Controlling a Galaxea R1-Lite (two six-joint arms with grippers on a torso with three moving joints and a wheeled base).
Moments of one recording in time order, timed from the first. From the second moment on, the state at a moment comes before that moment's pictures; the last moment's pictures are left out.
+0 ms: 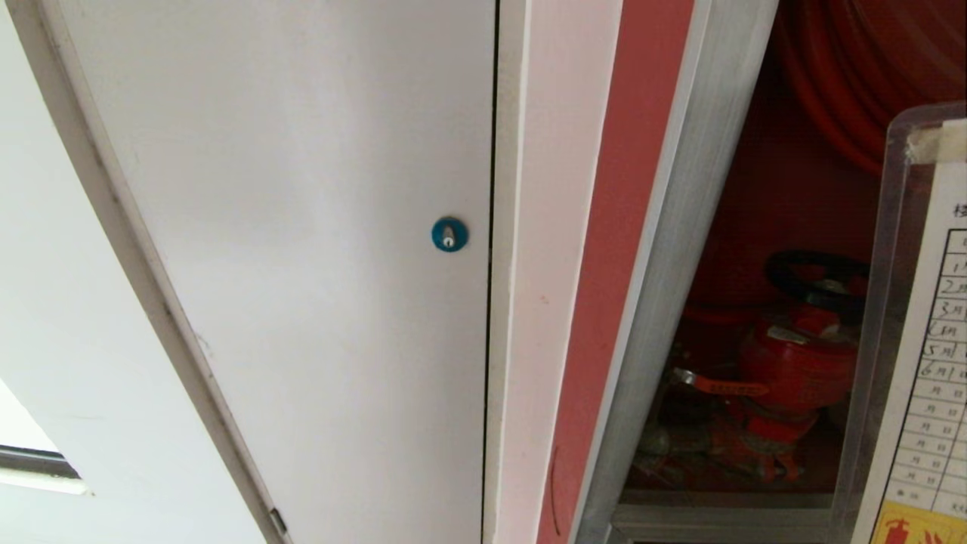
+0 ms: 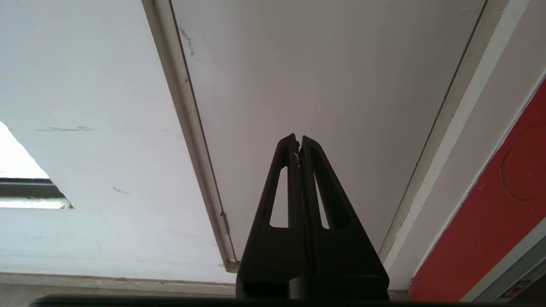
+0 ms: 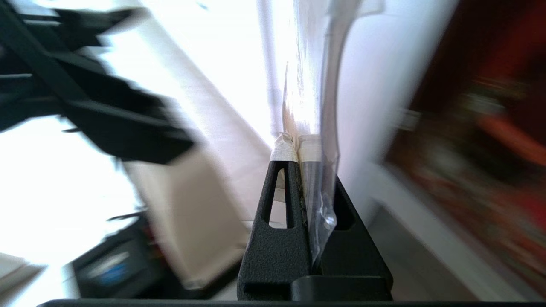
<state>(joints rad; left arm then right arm) -0.01 0.00 0.00 0.00 -0.01 0.01 0.06 0.69 -1.03 0.70 0.84 -0.18</state>
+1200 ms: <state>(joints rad) -0.01 0.00 0.00 0.00 -0.01 0.01 0.51 1.19 -1.00 -0.01 0.82 0.13</state>
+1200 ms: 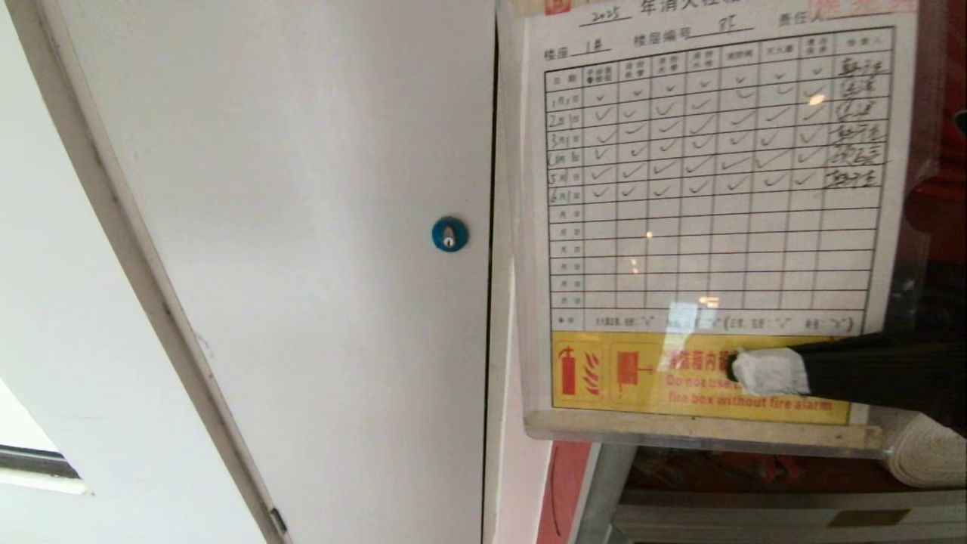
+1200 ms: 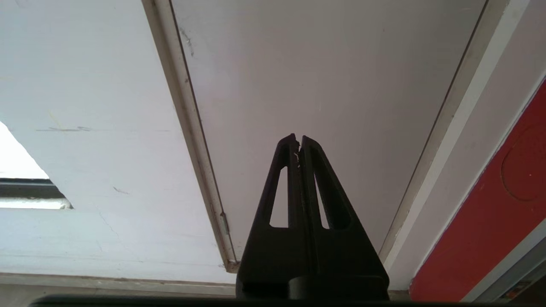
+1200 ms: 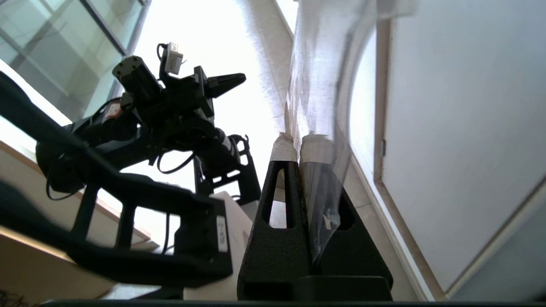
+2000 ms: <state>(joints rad) -0.01 0.00 0.00 0.00 -0.01 0.01 0.65 1.27 -0.96 -0.18 0.70 0.22</state>
